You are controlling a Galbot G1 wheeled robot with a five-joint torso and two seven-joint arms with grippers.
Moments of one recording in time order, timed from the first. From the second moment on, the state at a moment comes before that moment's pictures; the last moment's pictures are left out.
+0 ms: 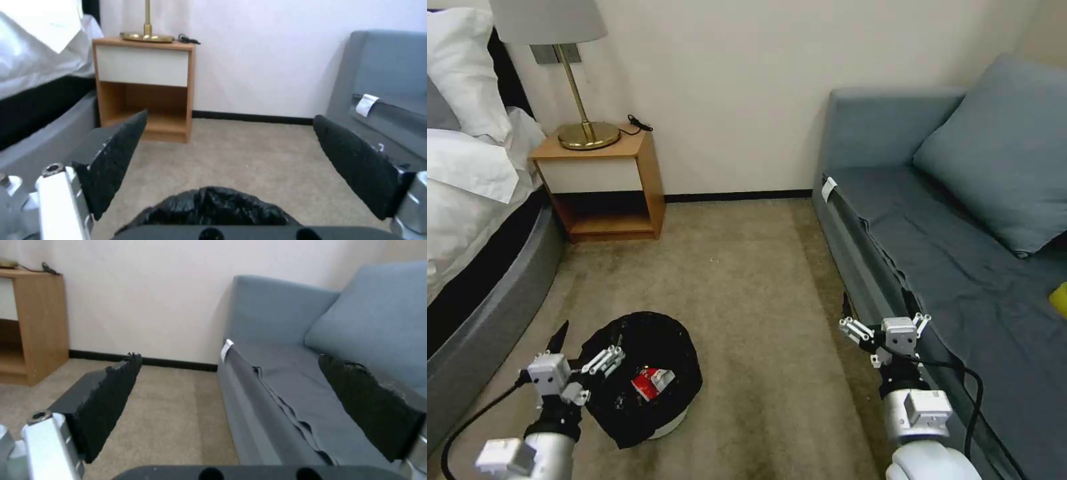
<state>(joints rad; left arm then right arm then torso) 1.86 -1.53 -0.79 -2.28 -0.28 -0.10 0.14 -1.63 1.31 0.41 2.28 -0.03 -0.10 0.28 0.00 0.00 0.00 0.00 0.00</state>
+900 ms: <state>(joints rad) 1.85 -1.54 -0.67 -2.24 -0.27 -0.06 0.10 -1.55 1.31 0.43 2.19 0.01 -0.13 0.27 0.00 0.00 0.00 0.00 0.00</state>
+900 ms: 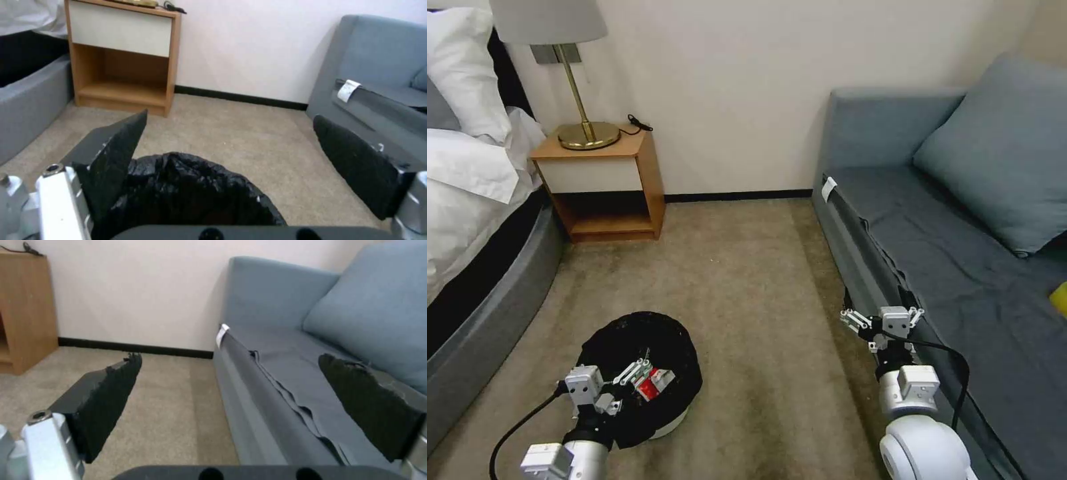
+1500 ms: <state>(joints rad) 1.85 -1.53 -0.67 -2.24 -0.27 -0.06 0.10 -1.59 1.32 0.44 2.21 0.01 -0.08 0.25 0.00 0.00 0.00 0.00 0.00</state>
